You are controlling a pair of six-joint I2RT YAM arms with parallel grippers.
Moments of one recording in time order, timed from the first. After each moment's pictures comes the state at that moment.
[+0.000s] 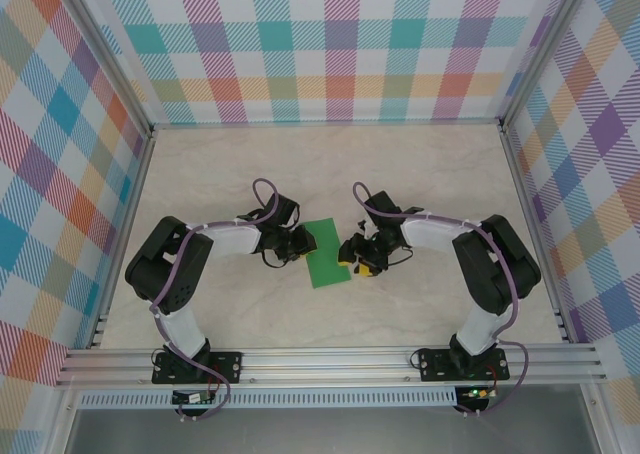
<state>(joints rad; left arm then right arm) -0.55 1.77 0.89 -0.16 0.36 -0.89 0.57 1.73 0.93 -0.47 -0.58 0.77</state>
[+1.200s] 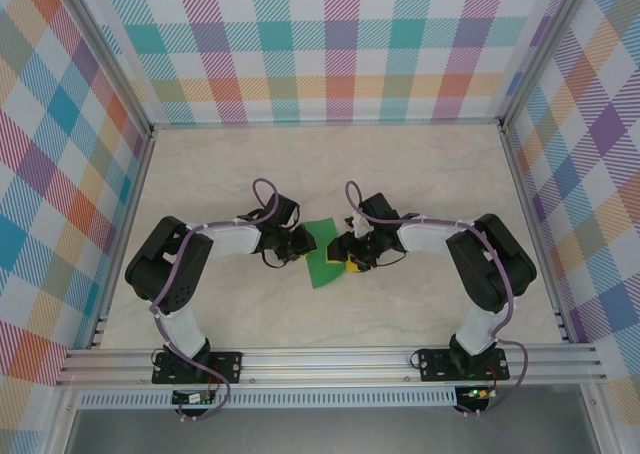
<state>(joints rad) -0.55 1.77 0.89 -0.16 0.35 -0.89 0.59 1.75 0.89 -0.23 -0.69 0.73</state>
